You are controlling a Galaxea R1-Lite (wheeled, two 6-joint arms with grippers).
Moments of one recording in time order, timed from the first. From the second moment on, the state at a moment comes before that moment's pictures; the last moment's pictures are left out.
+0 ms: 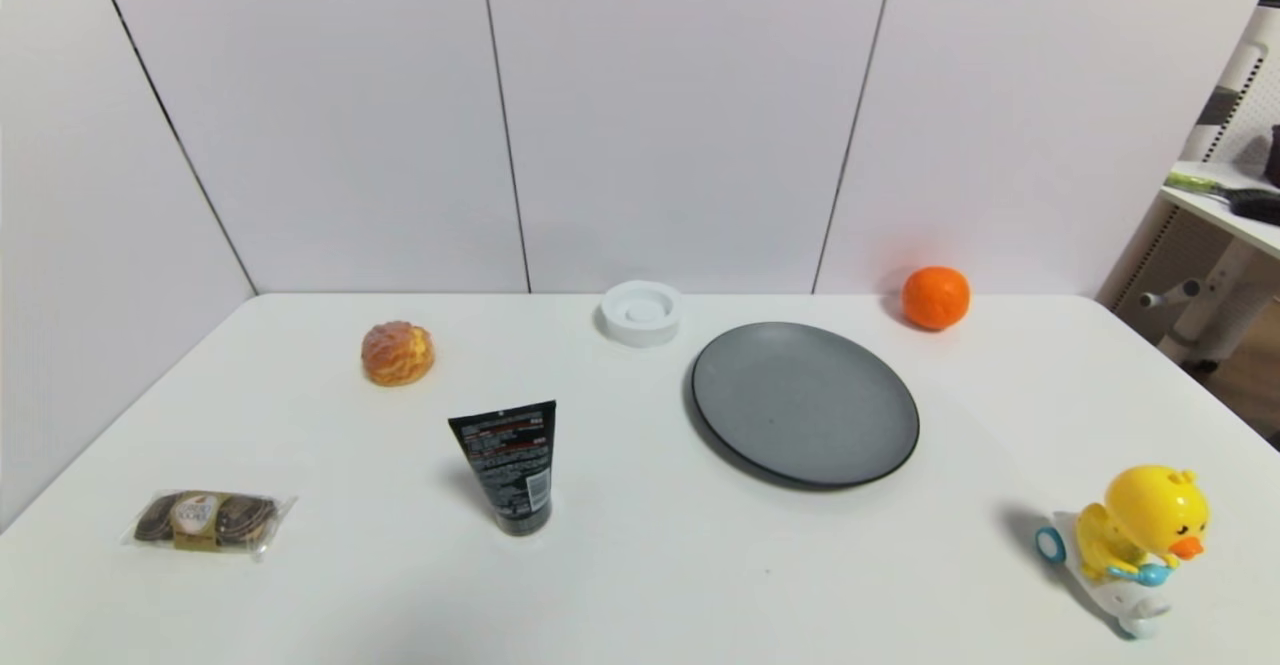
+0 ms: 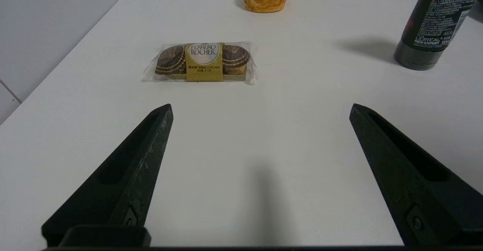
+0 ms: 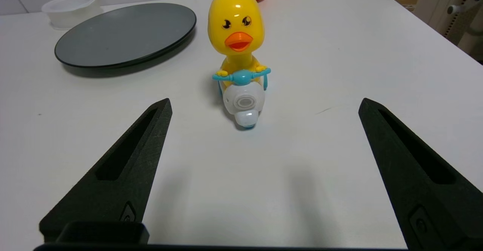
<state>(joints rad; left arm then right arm) 0.00 0.00 0.00 0.00 0.00 -0.01 0.00 0.00 0.00 0.00 -0.05 0.08</state>
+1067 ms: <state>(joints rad) 0.00 0.00 0.00 0.00 0.00 -0.01 -0.01 0.22 -0.08 0.00 -0.04 0.07</state>
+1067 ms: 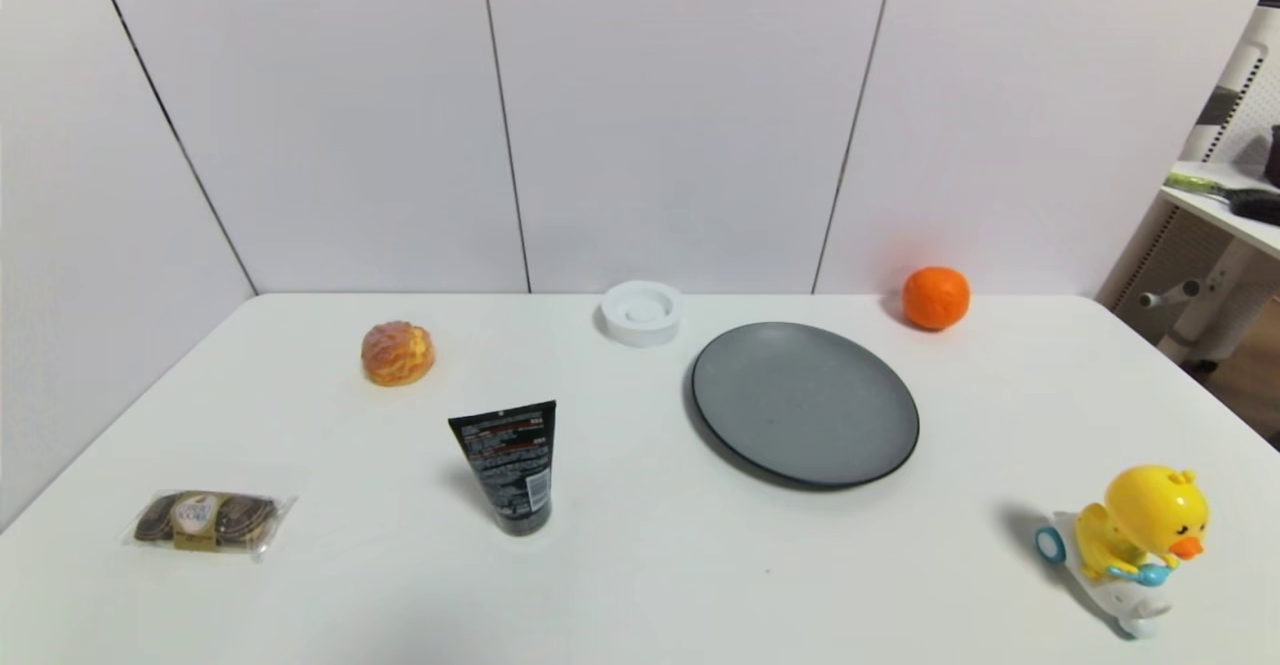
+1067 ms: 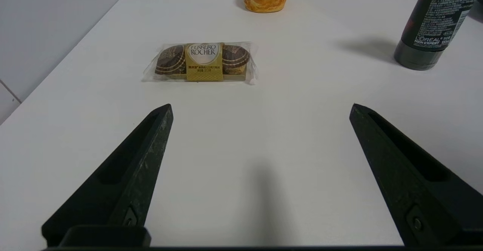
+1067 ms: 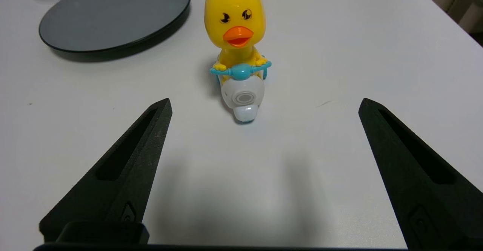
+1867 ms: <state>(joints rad) 0.00 0.00 0.00 0.00 0.00 -0.01 0.02 0.76 -0.22 -0.12 -0.04 0.07</state>
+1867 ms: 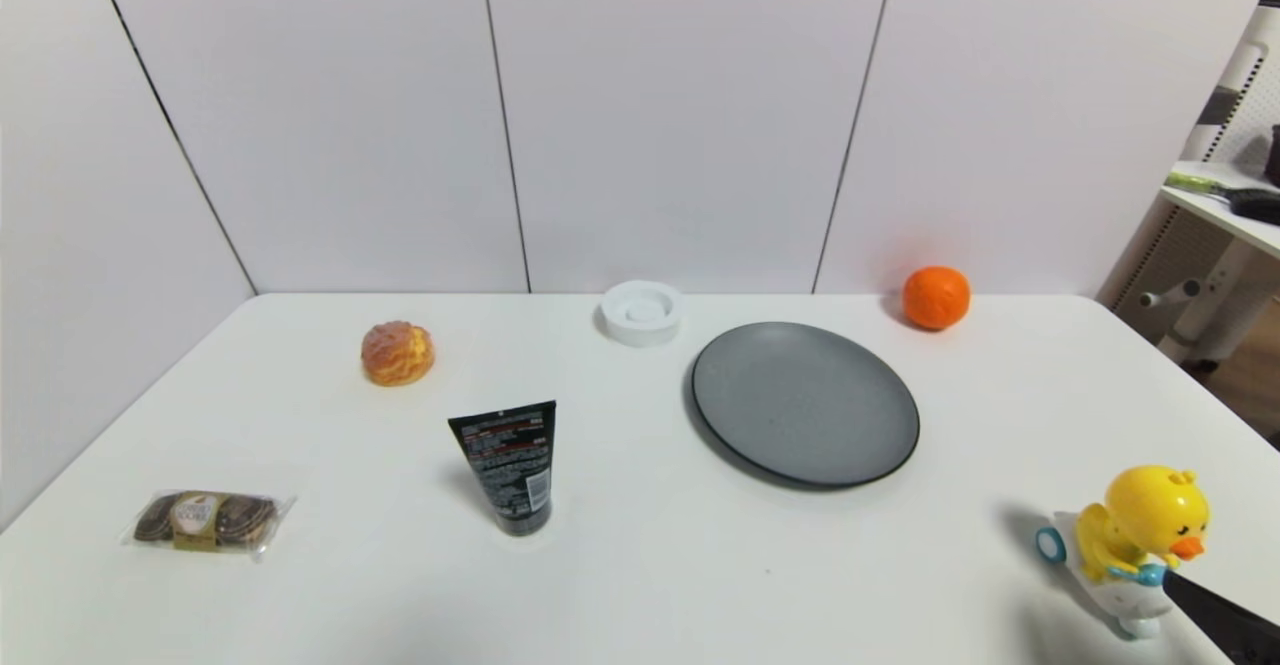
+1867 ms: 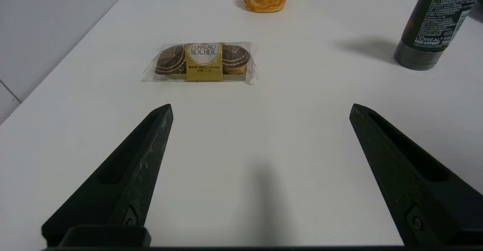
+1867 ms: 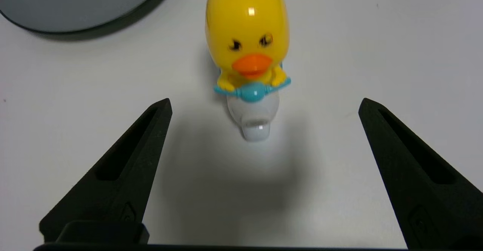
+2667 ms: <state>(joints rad) 0.00 0.00 0.00 0.00 0.00 -0.01 0.04 1.02 -0.22 -0.28 -0.04 0.07</state>
